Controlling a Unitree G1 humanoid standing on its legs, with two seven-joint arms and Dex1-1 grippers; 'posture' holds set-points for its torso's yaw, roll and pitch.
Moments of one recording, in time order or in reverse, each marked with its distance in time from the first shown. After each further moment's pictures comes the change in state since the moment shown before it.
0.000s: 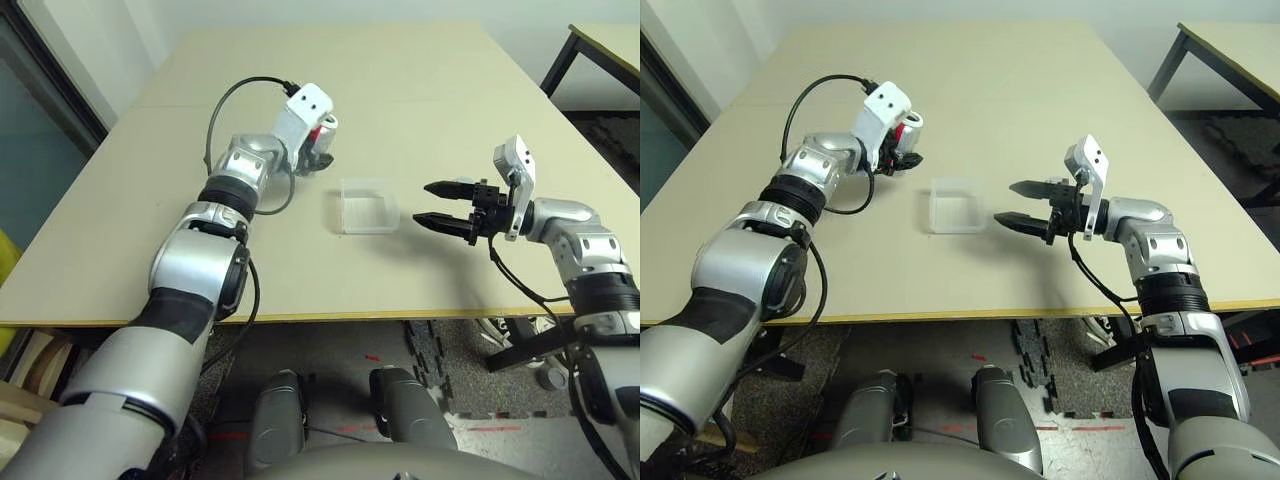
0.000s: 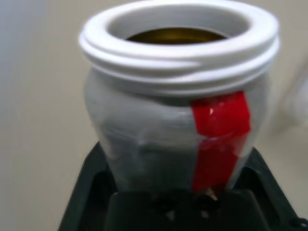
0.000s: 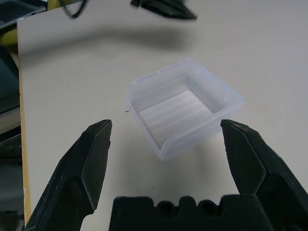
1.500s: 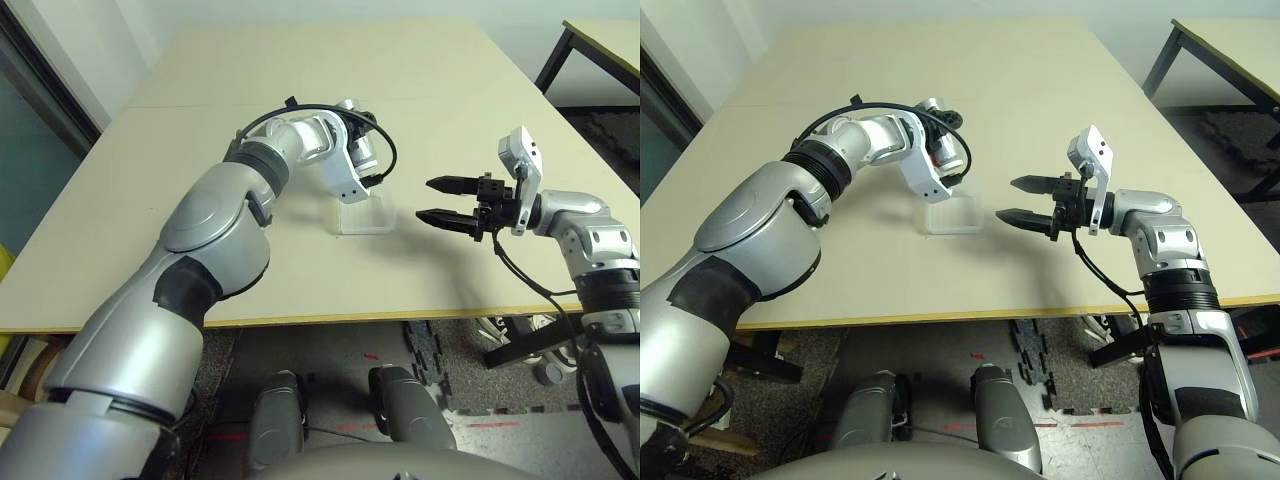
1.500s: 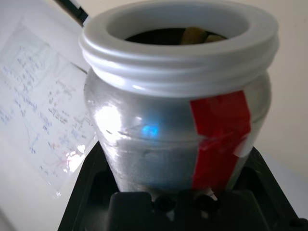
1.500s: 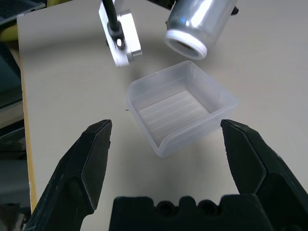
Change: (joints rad) left arm -0.214 -0.118 -0.526 0.153 0.567 -0.324 0.330; right arm -0.009 -0.032 -0.002 -0.064 0.002 0.057 0.015
